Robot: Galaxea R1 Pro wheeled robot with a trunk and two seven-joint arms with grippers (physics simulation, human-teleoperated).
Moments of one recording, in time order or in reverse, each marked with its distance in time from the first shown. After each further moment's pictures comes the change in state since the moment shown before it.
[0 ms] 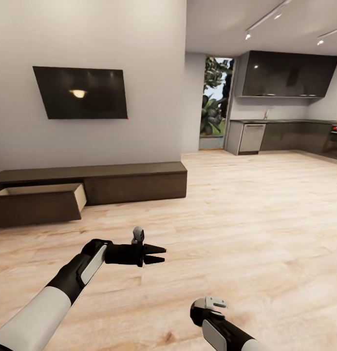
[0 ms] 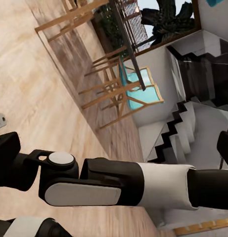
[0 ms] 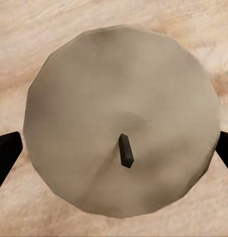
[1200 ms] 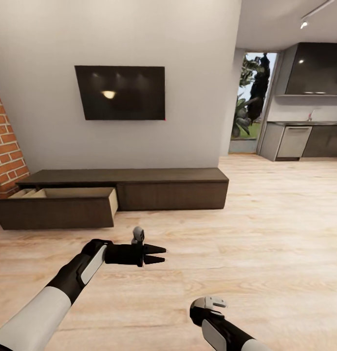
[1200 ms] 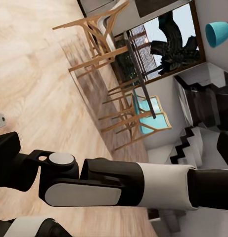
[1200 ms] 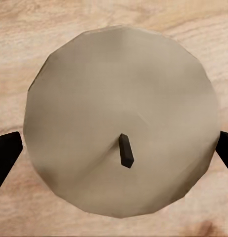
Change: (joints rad) left arm 0.000 0.000 0.000 0.000 0.000 0.000 0.000; right arm 0.000 0.001 0.002 -0.003 0.000 0.000 0.000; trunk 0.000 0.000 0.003
